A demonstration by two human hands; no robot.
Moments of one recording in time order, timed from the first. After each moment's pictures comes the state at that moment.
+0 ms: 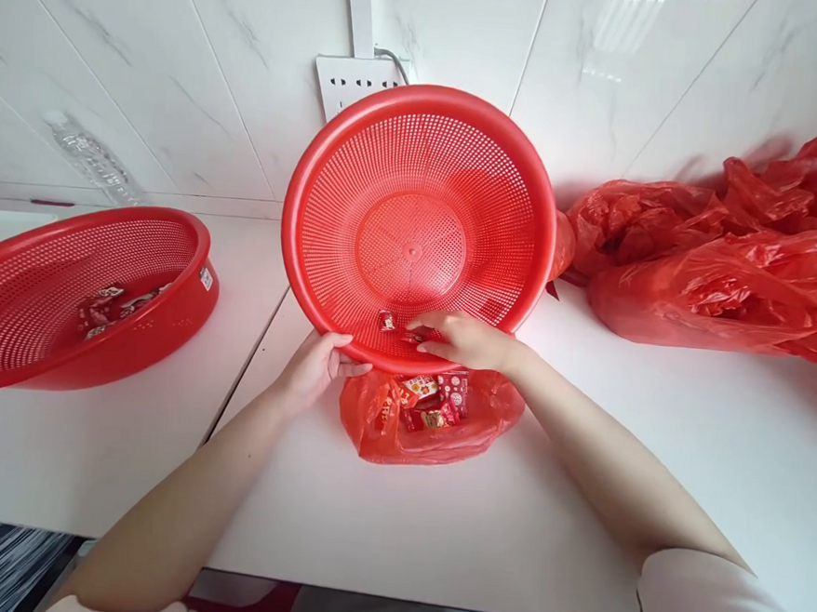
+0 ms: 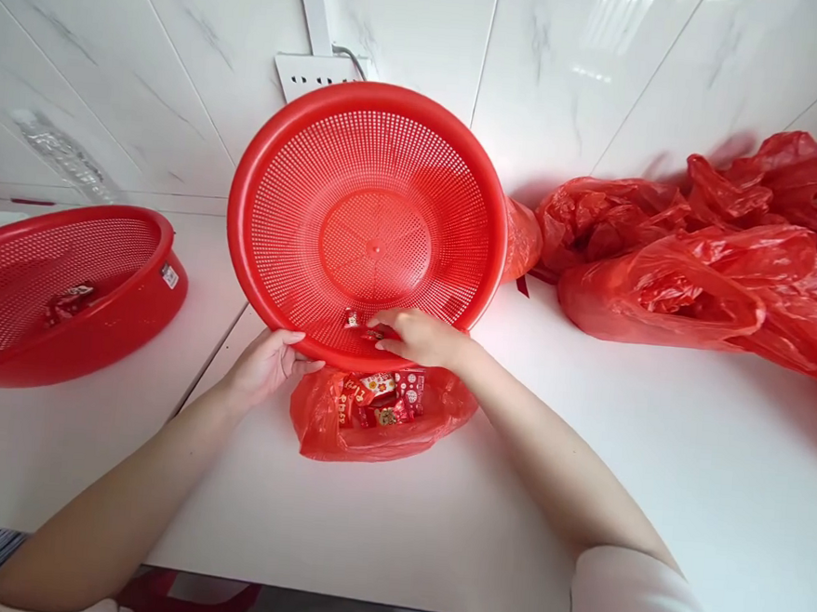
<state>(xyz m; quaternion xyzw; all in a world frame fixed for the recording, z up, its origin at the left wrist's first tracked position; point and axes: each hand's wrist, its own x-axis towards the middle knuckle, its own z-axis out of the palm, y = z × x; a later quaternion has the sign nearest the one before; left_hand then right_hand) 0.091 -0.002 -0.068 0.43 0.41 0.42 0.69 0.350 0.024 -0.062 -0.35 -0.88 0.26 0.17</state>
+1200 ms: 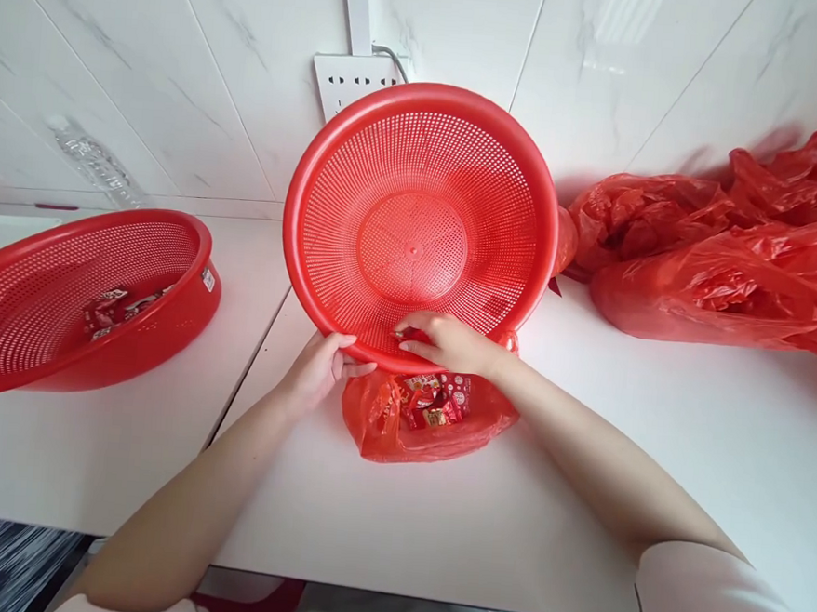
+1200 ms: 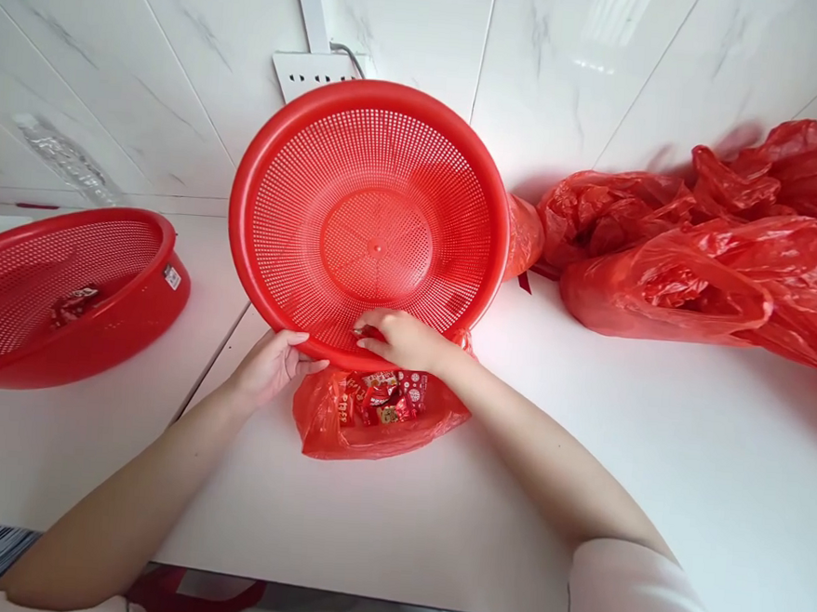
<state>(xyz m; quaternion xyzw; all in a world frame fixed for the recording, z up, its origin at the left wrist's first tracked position) 0.096 -0.007 -0.066 0.43 0.41 0.42 0.69 0.327 0.022 -0.074 -0.35 -0.85 0.29 0.25</state>
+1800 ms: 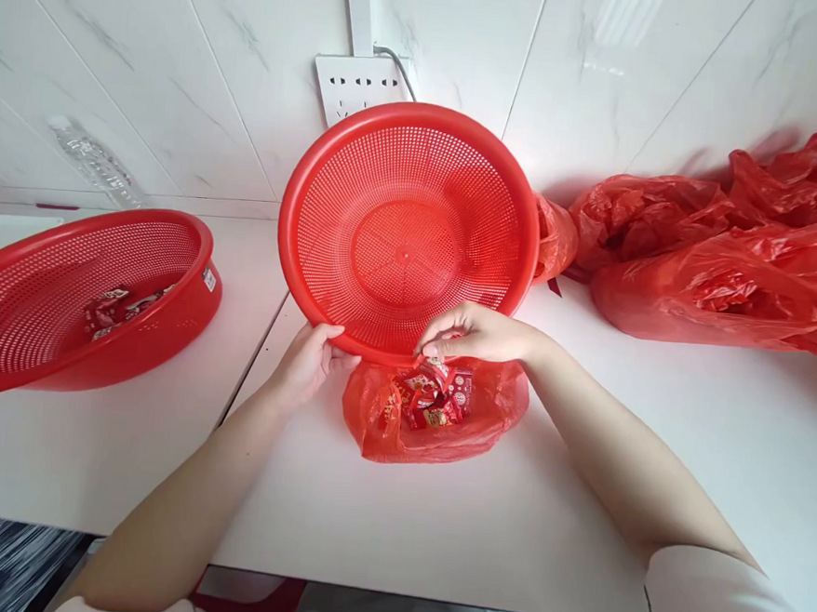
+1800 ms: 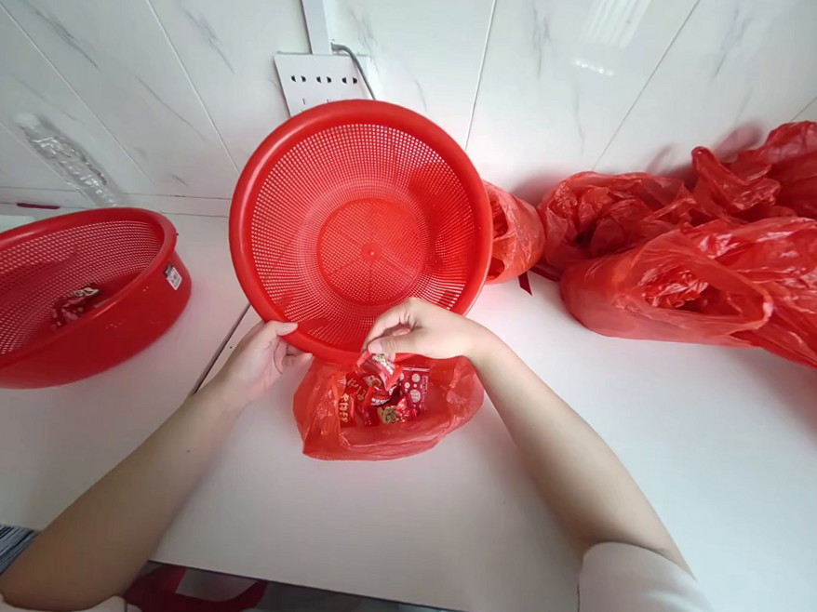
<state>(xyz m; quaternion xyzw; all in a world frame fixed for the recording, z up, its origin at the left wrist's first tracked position) 0.086 -0.002 -0.057 0.42 0.45 0.45 0.65 0.356 0.015 -0.030 -0.23 -0.76 0.58 0.20</state>
